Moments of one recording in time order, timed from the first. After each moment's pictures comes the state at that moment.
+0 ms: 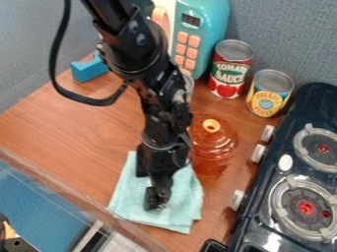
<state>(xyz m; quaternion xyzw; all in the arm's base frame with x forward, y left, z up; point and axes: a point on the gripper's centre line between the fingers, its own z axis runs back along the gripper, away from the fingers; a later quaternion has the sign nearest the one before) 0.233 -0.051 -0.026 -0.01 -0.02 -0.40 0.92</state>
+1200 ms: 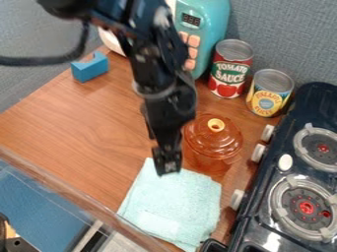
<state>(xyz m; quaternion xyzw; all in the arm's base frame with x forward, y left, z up) 0.241 -0.041 0.072 -0.02 -0.13 -0.40 0.91</state>
